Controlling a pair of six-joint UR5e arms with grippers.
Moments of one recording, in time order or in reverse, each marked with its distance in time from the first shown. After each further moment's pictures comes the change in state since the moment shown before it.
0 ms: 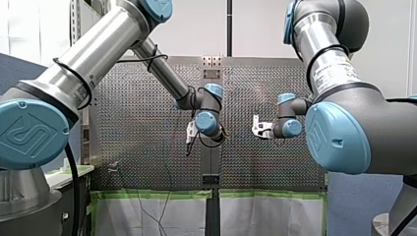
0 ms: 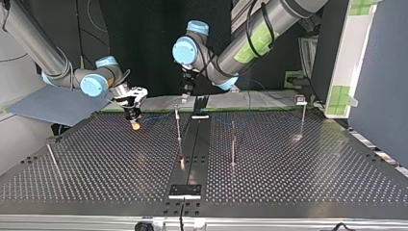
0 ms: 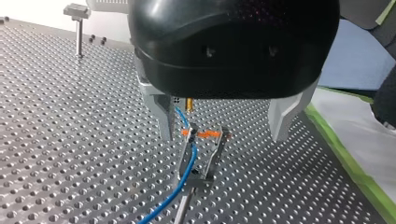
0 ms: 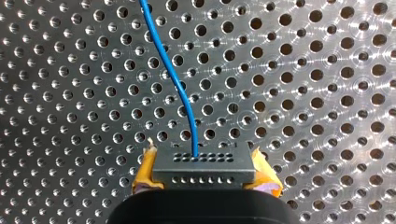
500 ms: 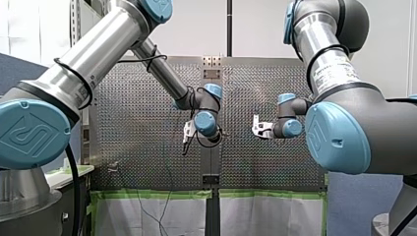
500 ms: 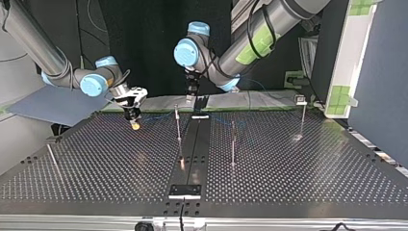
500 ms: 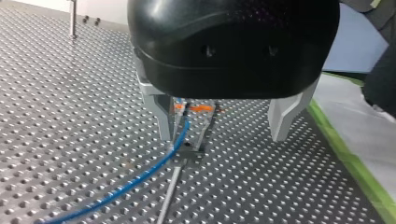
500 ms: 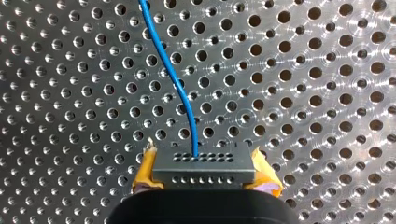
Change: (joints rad) left arm 0.012 -0.001 0.000 -0.033 -0.045 0.009; right arm -0.001 0.000 0.000 -0.002 0.000 0.000
